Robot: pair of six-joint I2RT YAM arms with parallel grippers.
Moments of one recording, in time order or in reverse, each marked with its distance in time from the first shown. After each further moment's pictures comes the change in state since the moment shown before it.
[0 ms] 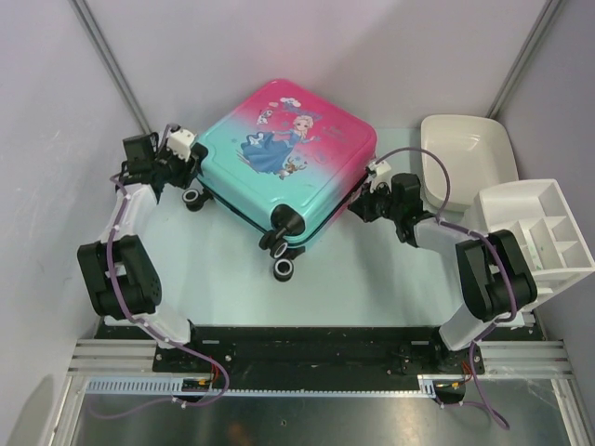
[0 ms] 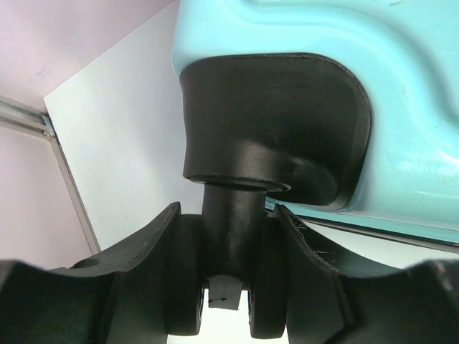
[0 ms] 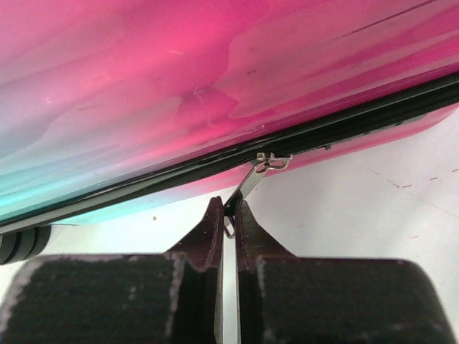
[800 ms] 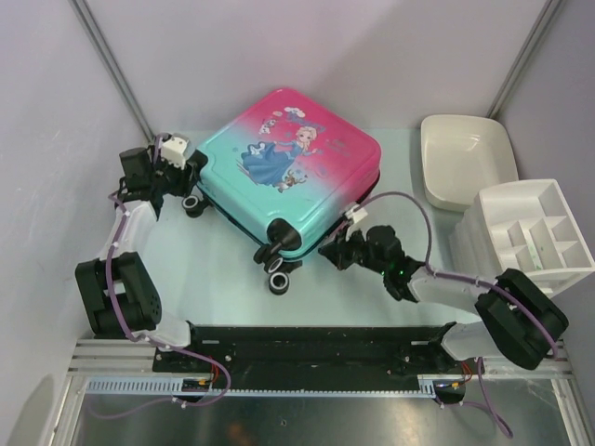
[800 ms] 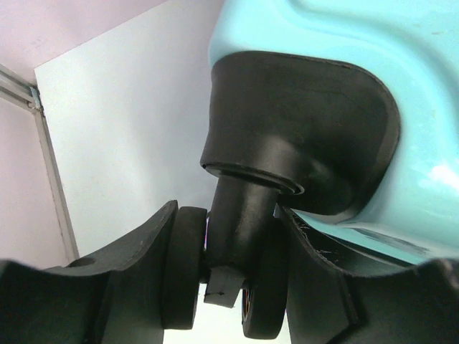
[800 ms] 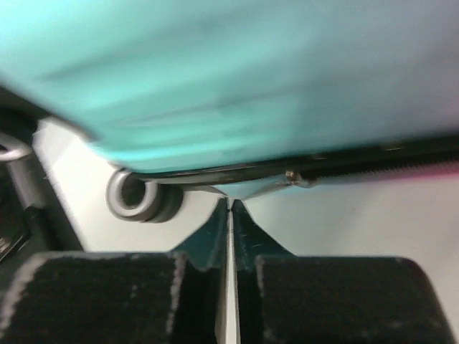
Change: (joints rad) left arm 0.018 -0.132 -0.185 0.124 -0.003 -0.163; right arm 0.384 -0.269 -0.330 0.196 0.184 0.277
